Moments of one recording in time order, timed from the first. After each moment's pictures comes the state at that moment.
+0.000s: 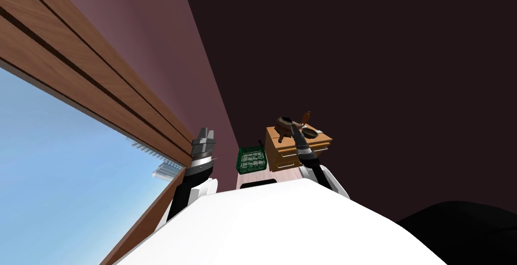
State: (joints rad) left arm 0.53 0.04 -0.04 -2.30 0.08 -0.42 -0.14; right arm 0.48 -0.16 -0.07 -2.11 0.16 -0.63 0.16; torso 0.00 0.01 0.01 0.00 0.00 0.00
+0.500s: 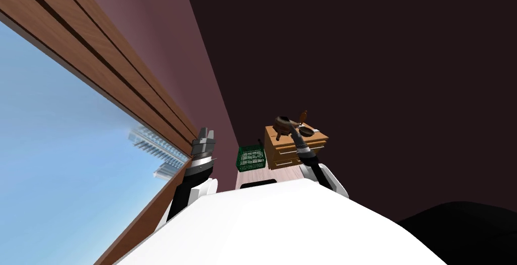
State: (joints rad) left arm 0.53 0.04 -0.04 -2.30 0.08 -0.42 -0.14; right arm 0.44 -0.19 -0.10 -2.05 0.19 -0.61 0.28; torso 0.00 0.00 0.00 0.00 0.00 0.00
